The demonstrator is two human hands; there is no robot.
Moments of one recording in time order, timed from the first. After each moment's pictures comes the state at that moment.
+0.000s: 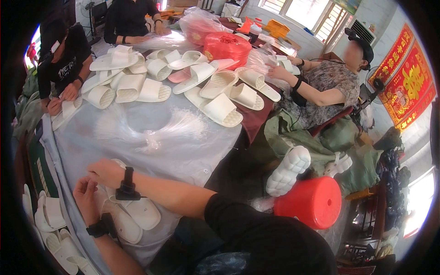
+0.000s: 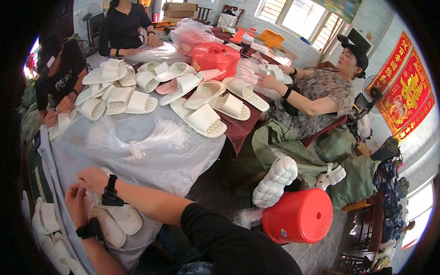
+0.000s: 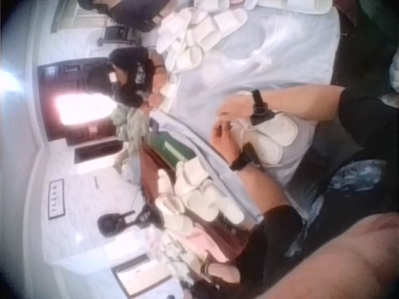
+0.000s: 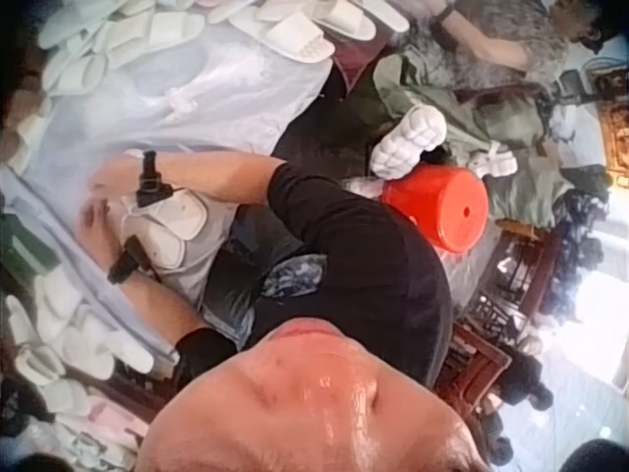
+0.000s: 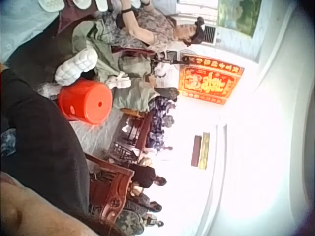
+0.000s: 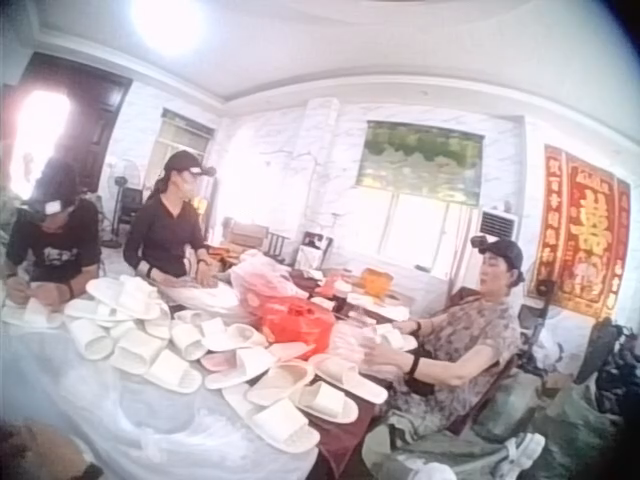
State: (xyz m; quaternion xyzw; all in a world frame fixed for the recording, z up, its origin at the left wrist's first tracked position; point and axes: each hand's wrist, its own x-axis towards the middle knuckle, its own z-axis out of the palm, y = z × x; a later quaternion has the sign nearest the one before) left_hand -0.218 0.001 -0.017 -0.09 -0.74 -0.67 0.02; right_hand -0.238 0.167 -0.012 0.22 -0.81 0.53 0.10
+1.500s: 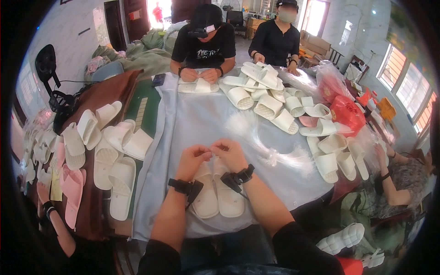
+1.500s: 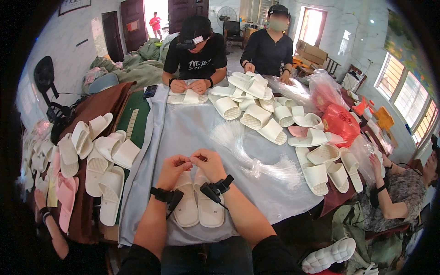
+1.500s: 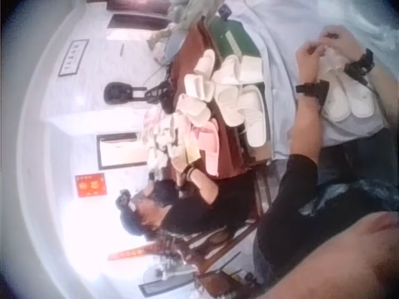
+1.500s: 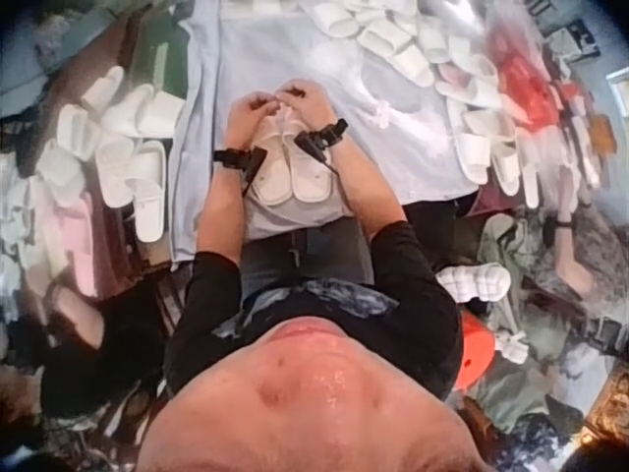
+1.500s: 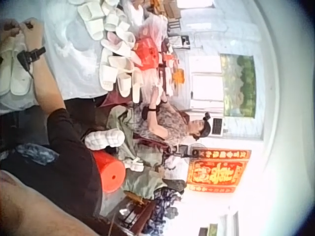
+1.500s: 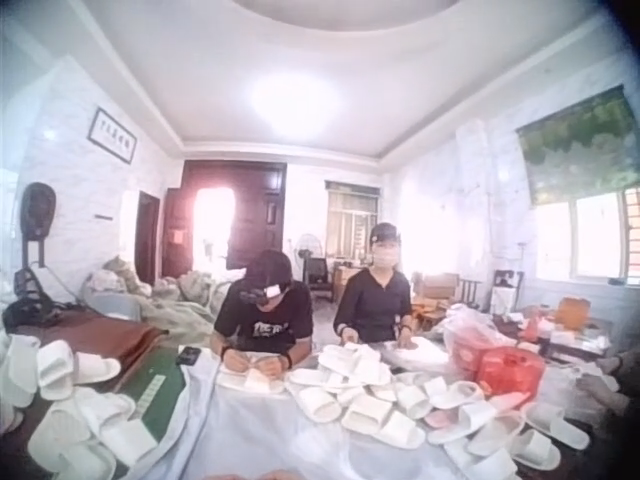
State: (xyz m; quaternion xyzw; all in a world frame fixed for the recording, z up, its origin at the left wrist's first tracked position) left_hand -0.214 -0.001 -0.019 -0.09 -0.69 -0.72 -0.01; right_hand -0.240 0.172 -0.015 0.21 -0.72 0.66 0.03
